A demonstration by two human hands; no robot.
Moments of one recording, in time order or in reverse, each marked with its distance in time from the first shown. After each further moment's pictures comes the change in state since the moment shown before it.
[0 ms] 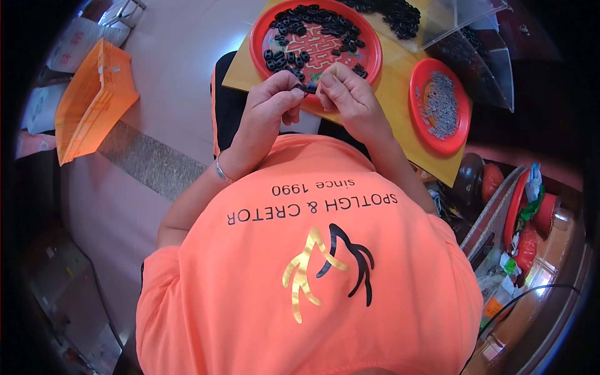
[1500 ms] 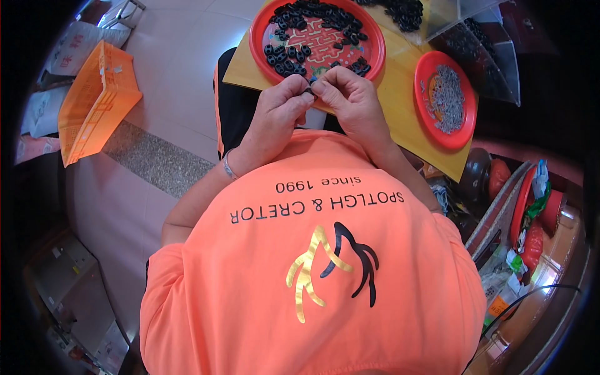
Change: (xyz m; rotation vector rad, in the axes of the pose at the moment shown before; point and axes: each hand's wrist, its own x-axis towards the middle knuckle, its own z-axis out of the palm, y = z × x) left_hand -0.001 -0.017 0.005 0.082 -0.040 0.021; right_hand -0.009 0.016 0.006 0.018 0.106 0.053
